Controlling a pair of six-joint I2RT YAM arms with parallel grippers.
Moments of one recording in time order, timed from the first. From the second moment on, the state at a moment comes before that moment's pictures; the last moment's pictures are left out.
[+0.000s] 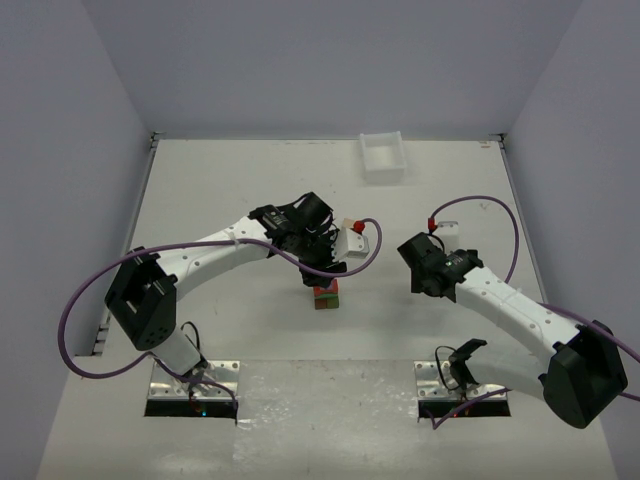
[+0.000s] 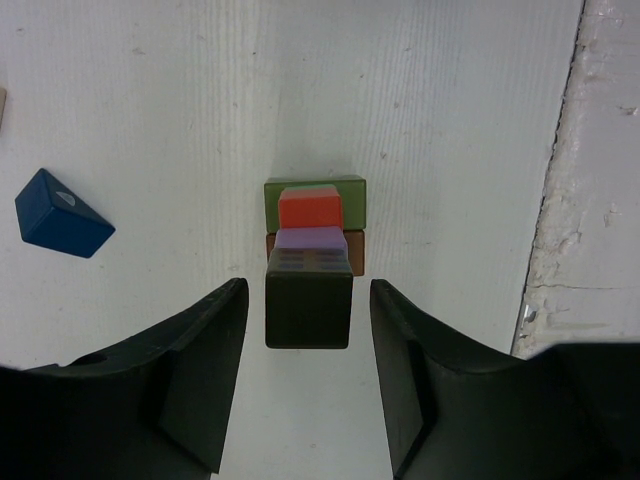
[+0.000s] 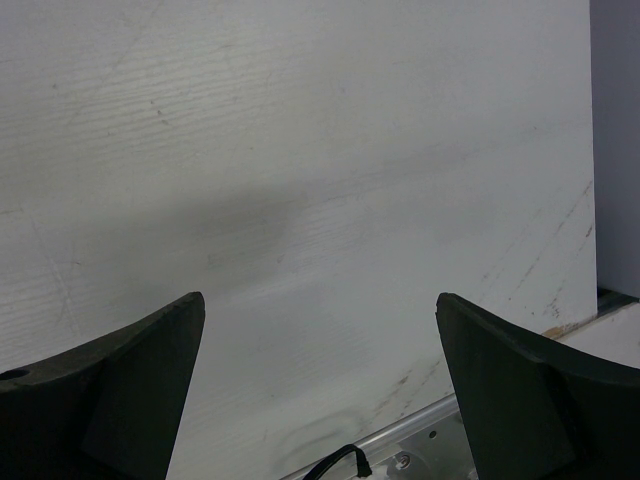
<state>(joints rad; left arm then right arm) -0.77 1.59 1.24 -0.74 0.42 0.56 0.57 1.12 0.66 -0.84 0.68 0.60</state>
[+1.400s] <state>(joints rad) -0.77 1.59 1.26 -0.73 0.44 0.56 0.57 1.12 0.66 -0.84 0.68 0.60</state>
